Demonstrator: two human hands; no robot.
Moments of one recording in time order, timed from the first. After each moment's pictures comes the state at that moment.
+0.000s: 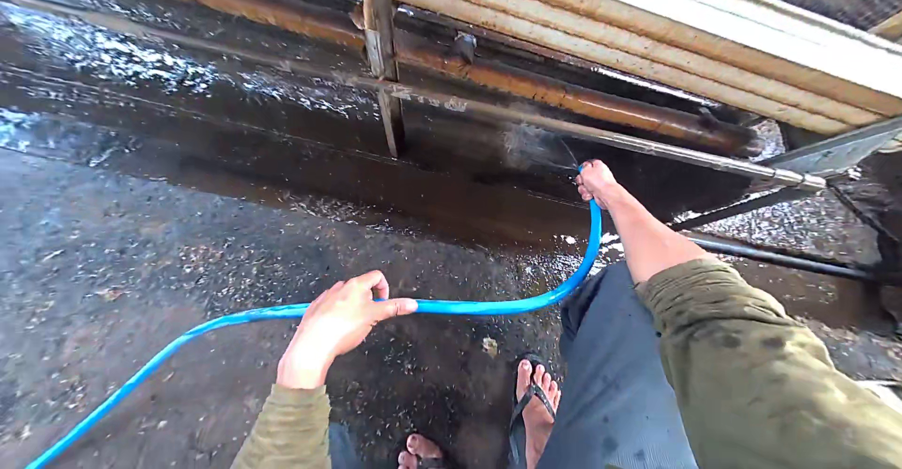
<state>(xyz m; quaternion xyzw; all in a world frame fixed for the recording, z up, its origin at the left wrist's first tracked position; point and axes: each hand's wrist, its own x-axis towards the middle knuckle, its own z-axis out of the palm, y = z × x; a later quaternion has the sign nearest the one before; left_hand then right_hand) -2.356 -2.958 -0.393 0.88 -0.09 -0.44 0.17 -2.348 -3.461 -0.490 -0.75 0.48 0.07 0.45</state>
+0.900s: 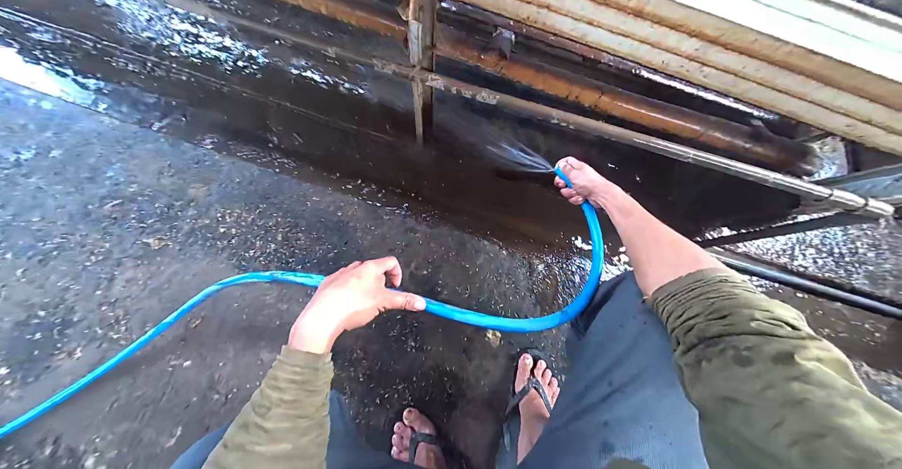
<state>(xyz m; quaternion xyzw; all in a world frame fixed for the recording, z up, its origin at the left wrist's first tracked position) -2.368 -2.959 -0.397 0.87 -0.10 -0.47 0.15 -2.324 -3.436 -0.521 -0.74 0.29 0.20 0.58</state>
